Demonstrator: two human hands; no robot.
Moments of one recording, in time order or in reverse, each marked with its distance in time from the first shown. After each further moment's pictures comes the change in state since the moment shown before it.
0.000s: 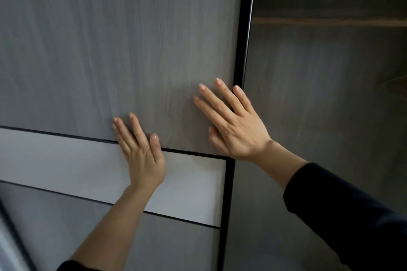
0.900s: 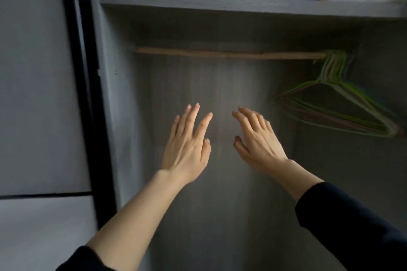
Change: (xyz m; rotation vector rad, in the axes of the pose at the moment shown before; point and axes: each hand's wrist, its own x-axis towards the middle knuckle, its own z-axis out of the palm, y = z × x) left_hand -0.038 0.285 0.100 0.027 -0.432 0.661; right_hand -0.166 0.182 -0.105 -0.024 -0.457 0.605
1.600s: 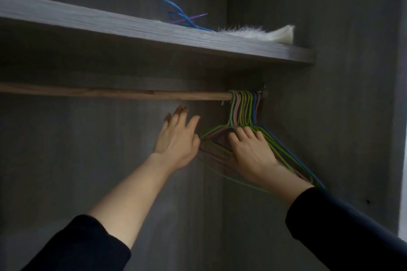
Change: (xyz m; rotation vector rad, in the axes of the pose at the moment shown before) left_hand 0.271 0.172 0.141 -0.071 -0.014 0.150; right_hand 0.052 0.291 -0.026 -0.531 -0.215 0.178
